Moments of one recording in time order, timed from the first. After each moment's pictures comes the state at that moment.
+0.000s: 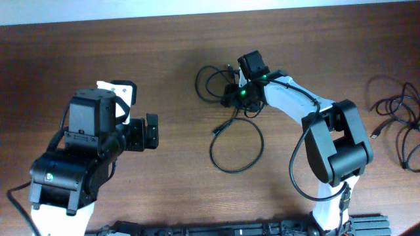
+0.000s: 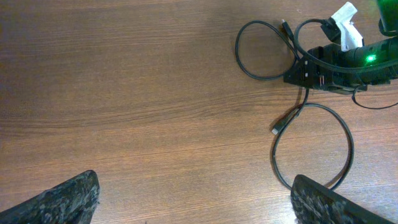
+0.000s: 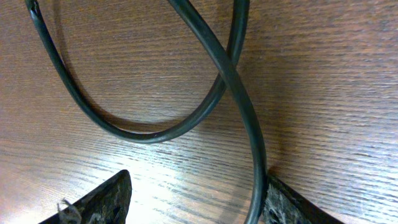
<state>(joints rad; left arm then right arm) -0.23 1.07 1.39 -1.20 -0.03 -0.10 0.36 2.04 1.34 -0.51 -0.32 0.52</state>
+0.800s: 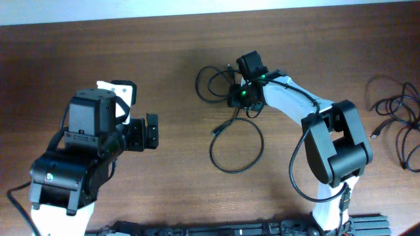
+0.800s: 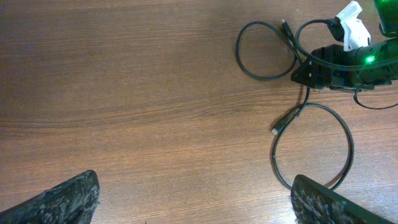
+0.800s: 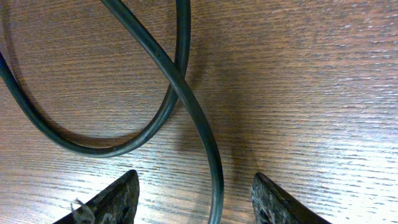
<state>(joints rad) -0.23 1.07 1.39 -1.20 -0.03 -0.10 0.36 2.04 1.34 -0.54 -0.17 0.52</state>
